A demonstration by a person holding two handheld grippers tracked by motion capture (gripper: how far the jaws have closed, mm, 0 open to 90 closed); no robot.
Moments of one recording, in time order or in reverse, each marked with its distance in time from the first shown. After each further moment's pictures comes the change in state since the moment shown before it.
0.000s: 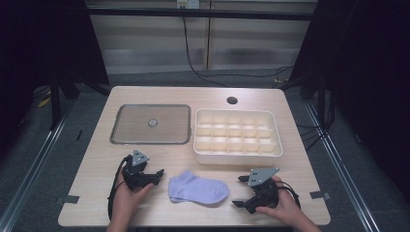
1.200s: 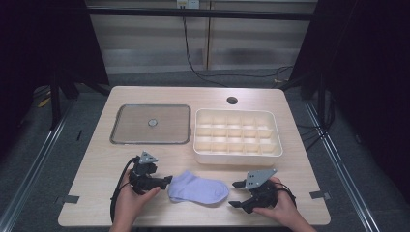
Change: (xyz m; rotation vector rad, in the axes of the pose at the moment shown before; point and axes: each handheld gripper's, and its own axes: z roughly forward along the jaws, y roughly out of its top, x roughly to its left) left arm -0.036 0.024 -0.022 0.123 -0.142 -0.049; right arm 0.013 0.014 -0.002 0.002 0.052 -0.023
